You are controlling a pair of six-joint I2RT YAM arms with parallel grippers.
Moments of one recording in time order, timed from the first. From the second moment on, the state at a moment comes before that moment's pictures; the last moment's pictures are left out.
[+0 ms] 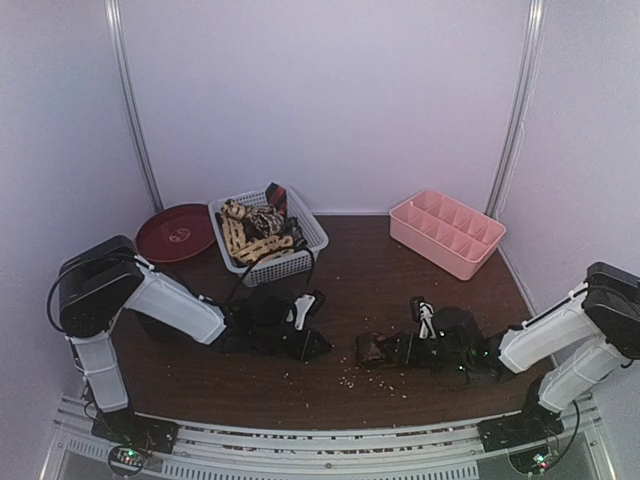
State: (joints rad) left arm -0.98 1.86 0.83 0.36 0.26 -0.52; right arm 0.91 1.45 0.29 0.60 0.03 0.91
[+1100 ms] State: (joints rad) left arm -0.93 1.91 0.79 0.45 0.32 -0.48; right arm 0.99 1.63 0.46 0.60 0.00 0.97
